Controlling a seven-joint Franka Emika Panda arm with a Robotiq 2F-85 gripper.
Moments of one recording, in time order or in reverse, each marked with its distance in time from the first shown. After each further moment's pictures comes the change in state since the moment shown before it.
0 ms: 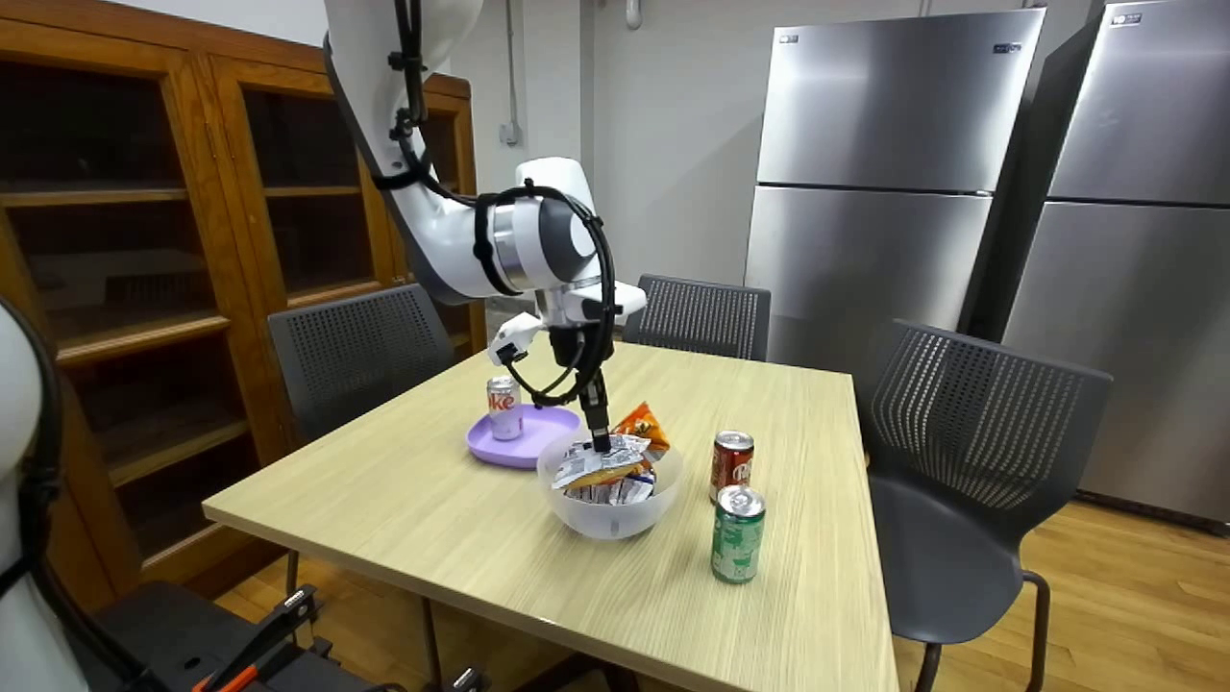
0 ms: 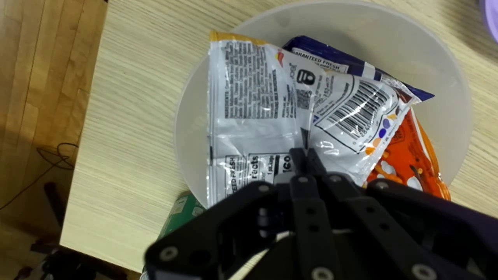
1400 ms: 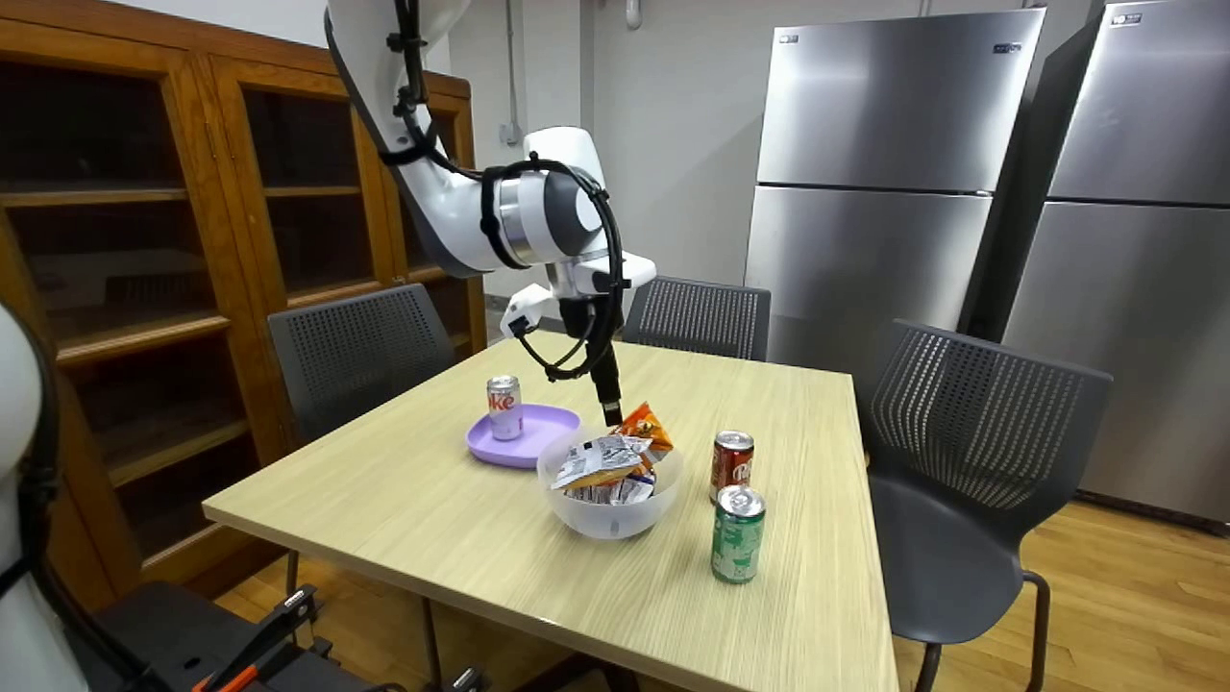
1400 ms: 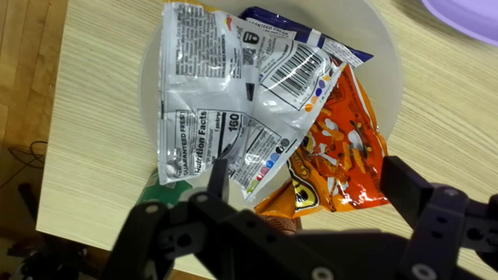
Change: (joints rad) arm -0.001 -0.032 -0.003 0.043 0.054 0.000 -0.043
